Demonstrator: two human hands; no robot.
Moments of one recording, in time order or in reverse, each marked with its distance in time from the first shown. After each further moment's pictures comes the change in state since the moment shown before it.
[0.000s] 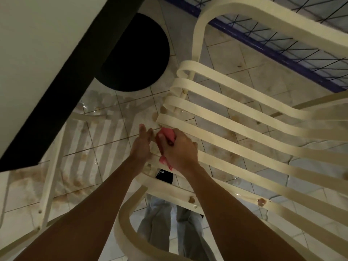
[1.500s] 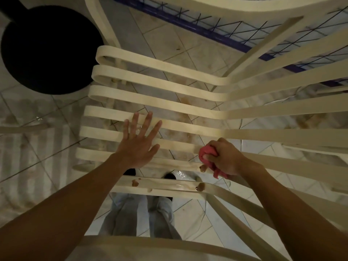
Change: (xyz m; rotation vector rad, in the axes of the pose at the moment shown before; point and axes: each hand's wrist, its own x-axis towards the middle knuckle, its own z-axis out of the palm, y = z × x) left_hand -0.012 -0.046 0.134 1.686 -0.256 0.834; right_hand -0.119 0.204 -0.209 -0.110 -0.226 0.272
